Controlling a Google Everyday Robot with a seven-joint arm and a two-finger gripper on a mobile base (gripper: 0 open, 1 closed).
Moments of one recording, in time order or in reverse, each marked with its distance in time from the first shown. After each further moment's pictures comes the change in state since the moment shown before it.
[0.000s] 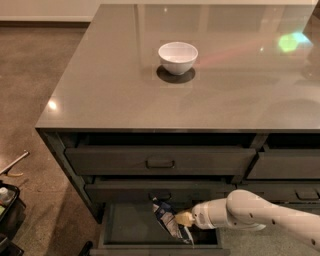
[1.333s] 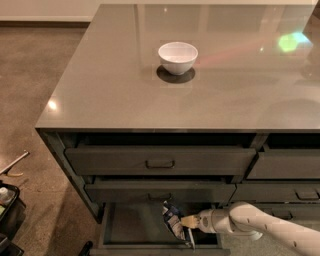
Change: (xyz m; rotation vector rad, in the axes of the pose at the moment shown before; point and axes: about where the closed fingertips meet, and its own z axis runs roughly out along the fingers) arm 0.045 -0.098 0.060 -0.022 -0.070 0.246
